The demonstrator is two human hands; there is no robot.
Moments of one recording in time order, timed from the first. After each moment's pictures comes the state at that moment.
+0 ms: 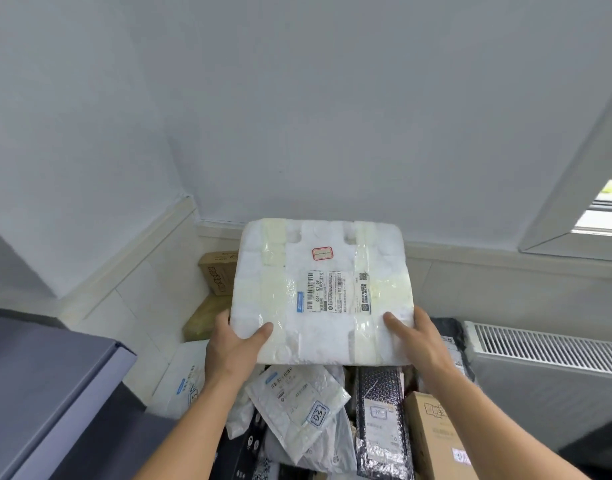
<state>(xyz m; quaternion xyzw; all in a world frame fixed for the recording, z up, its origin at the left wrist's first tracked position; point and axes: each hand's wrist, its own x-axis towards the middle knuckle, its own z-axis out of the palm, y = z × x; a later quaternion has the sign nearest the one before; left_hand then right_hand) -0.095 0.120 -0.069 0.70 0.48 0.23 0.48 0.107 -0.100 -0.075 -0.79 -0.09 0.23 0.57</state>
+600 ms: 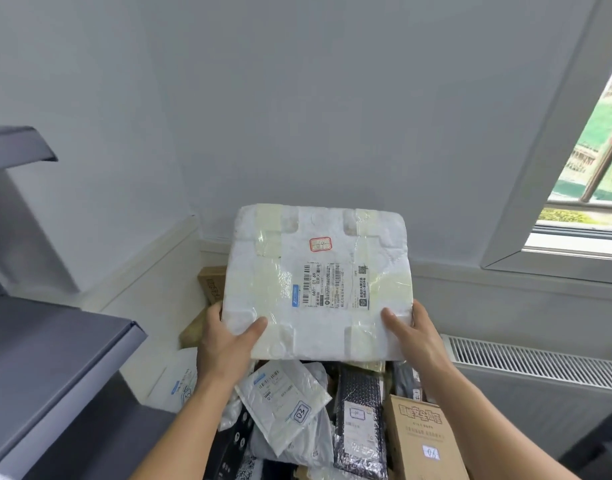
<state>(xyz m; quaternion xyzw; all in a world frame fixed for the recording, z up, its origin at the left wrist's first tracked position) -0.127 0.052 -0.018 0.69 0.43 0.34 0.47 0.074 -0.163 -0.018 -0.75 -0.14 0.20 0.62</state>
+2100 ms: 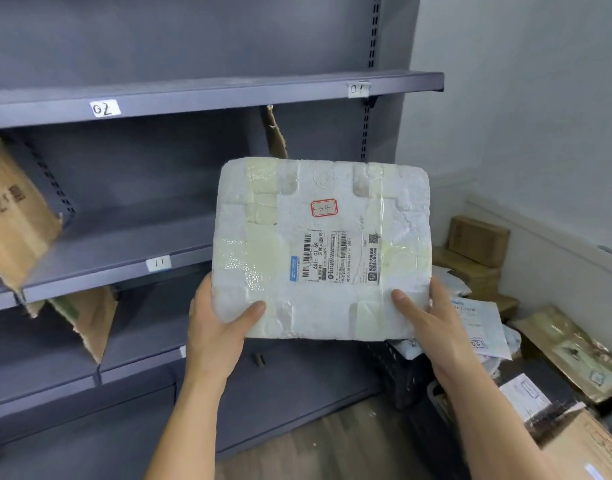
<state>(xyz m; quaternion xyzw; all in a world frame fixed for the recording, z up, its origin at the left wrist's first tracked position) -0.494 -0.307 0.015 0.41 0.66 0.58 0.27 -0.204 -0.257 0.014 -0.50 -0.50 0.47 0.53</state>
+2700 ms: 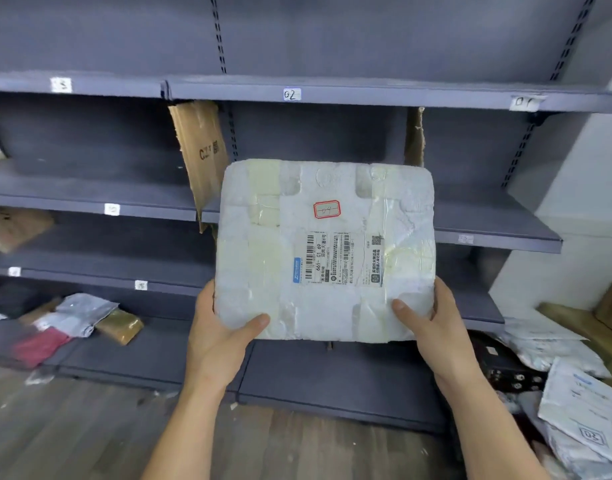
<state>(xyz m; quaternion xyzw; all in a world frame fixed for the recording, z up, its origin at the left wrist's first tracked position) -0.513 -0.461 0.018 0.22 0.73 0.63 0.15 -0.286 -0.277 0.015 -0.38 -0.64 0.53 0.41</state>
